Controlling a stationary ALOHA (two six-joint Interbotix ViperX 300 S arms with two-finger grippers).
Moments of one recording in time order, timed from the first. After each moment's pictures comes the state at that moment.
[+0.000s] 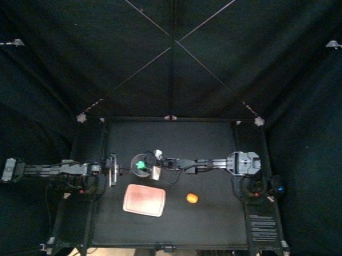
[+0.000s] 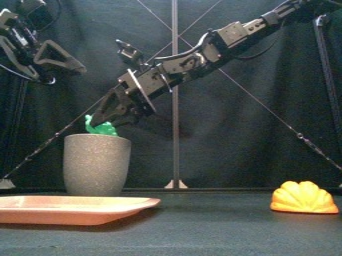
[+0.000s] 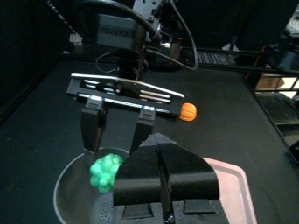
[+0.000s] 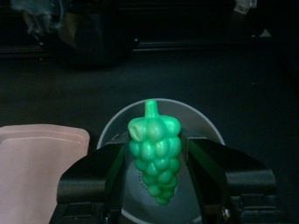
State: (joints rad) left arm 0.09 -0.96 1.21 -0.03 -0.05 0.00; right arm -0.14 0.40 0.07 -0.11 -0.03 0.04
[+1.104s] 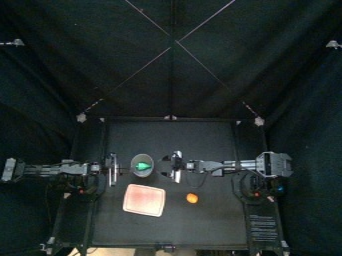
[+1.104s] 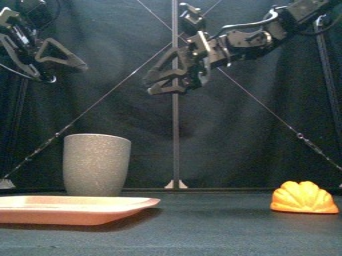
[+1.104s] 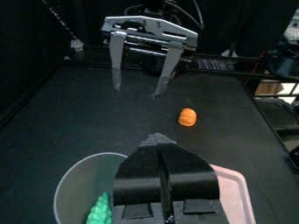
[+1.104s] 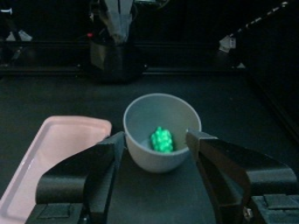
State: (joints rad) left arm 0.09 -0.96 1.21 -0.03 -0.08 0.00; right arm -0.13 -0.04 0.58 -0.13 -0.31 0.04
